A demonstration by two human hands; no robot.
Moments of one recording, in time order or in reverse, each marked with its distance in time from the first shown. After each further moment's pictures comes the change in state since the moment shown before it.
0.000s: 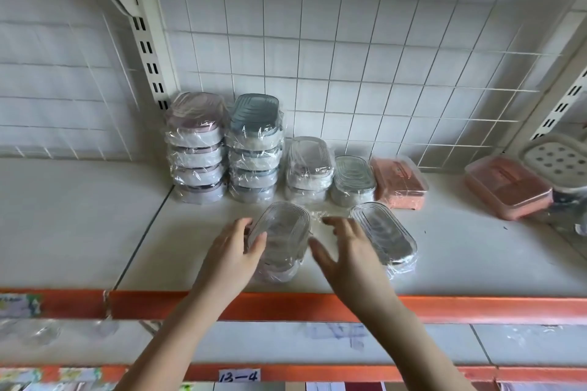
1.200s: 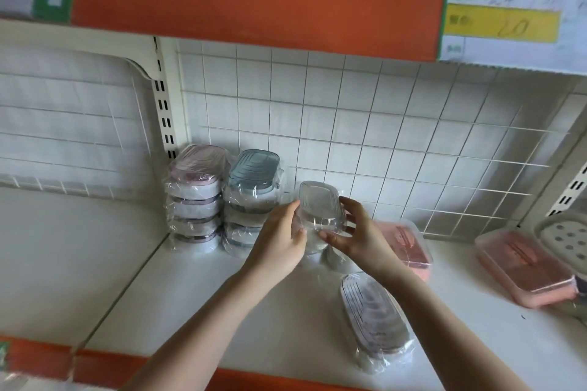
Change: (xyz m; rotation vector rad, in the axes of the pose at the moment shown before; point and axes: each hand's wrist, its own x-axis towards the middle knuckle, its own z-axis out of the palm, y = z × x) left_hand 0.089 0.093 0.023 -0.181 0.041 0.193; right_hand 0.136 0.043 -0.043 0.375 -0.148 -0.025
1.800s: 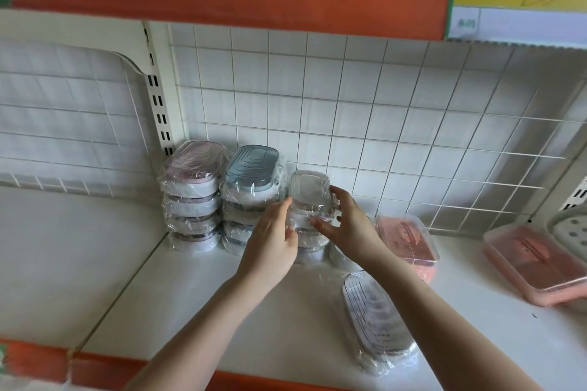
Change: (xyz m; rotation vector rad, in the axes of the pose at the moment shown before) left_hand -0.001 -0.019 0.007 0.125 0.096 0.027; right_hand 0.025 0.002 0.016 -0.247 0.059 -0.052
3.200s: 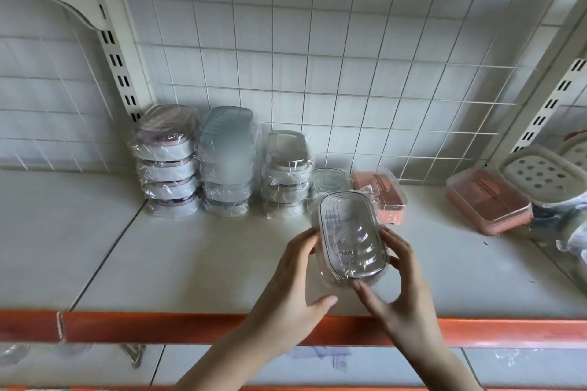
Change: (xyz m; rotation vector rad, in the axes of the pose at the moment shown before) left_hand -0.124 0.032 0.016 -0.305 -0.312 0.195; right_hand -0.189 0.029 -0.026 0.212 0.297 -0.128
